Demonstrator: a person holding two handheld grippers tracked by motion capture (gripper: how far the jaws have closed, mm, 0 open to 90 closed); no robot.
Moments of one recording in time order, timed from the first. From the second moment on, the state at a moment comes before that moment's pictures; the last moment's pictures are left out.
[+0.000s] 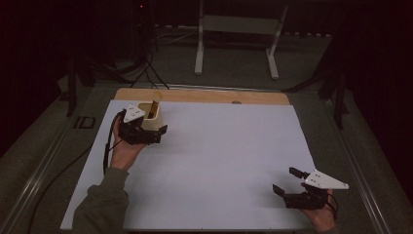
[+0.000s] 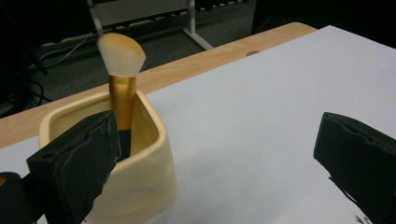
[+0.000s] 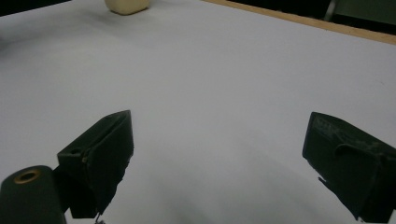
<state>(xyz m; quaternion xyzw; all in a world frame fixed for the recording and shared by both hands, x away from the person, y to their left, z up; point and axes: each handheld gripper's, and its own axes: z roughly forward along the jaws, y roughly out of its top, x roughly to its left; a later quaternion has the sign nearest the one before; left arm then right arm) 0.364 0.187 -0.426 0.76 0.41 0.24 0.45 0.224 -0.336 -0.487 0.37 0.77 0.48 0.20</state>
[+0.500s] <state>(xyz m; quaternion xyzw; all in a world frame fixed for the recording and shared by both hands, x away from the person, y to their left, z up) 0.341 0.186 -0.433 0.78 0.38 0.23 0.45 0.225 -0.336 -0.488 0.38 0.77 0.48 0.20</state>
